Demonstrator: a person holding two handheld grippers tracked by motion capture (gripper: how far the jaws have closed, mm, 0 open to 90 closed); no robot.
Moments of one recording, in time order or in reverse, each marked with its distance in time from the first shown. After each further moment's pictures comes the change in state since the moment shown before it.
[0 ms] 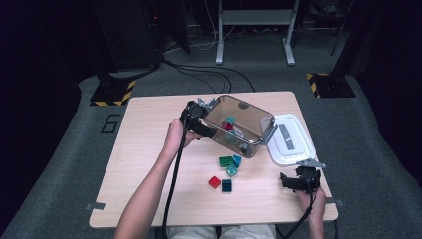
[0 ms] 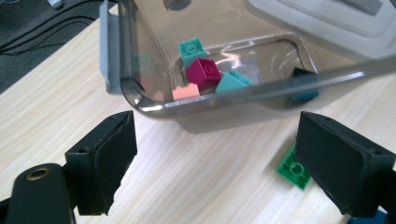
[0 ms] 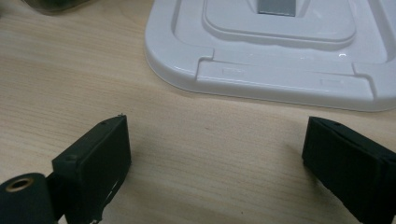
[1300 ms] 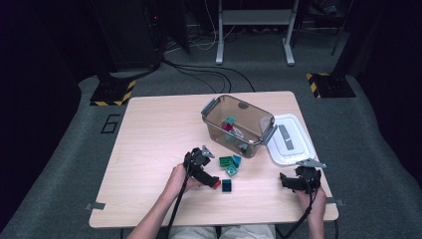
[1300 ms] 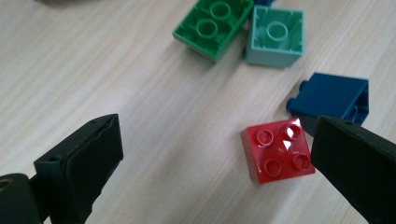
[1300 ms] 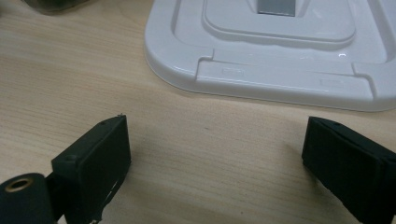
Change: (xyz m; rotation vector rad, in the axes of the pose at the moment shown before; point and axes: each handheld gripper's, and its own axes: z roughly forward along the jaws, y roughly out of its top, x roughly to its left) left arm -0.071 -0.113 0.047 0.120 -0.151 0.034; right arm 0.000 0.000 0.000 0.000 -0.002 0.001
